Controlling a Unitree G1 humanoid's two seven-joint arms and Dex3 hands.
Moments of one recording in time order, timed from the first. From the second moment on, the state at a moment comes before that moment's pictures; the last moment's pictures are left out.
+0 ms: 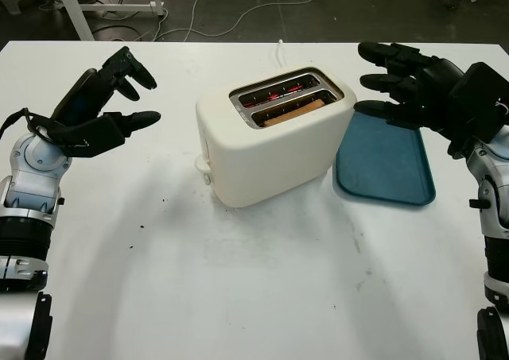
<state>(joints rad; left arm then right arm) -0.60 0.62 0.04 0.49 0.16 -0.39 -0.31 -0.52 -0.58 -0.11 -0.08 0.11 0.47 0.50</state>
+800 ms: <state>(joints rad) -0.60 0.62 0.04 0.50 0.15 -0.42 -0.31 -0.52 -0.58 -0.11 -0.08 0.11 0.47 0.50</state>
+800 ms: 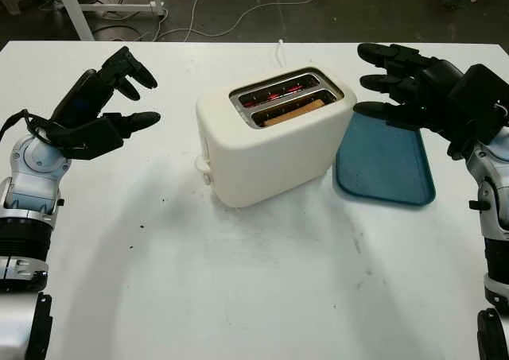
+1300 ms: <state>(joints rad) -0.60 0.62 0.04 0.50 0.13 -0.41 -0.31 -0.52 -0.58 -0.11 -0.08 0.11 0.47 0.50</state>
